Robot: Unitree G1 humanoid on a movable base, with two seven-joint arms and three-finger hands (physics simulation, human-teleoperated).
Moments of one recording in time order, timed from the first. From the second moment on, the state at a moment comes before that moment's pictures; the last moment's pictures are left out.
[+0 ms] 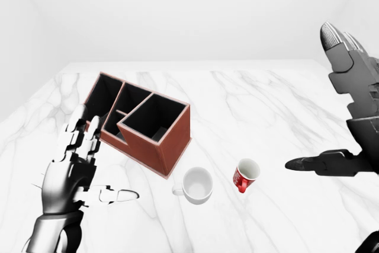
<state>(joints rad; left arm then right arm) 0.39 0.02 -0.07 -0.81 0.04 0.09 -0.06 -0.07 -0.50 -0.82 -0.86 -0.18 0.09 0.70</state>
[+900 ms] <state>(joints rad) 0.39 0.02 -0.07 -0.80 0.04 0.09 -0.07 0.01 -0.34 -0.65 -0.57 -0.41 0.09 0.70</state>
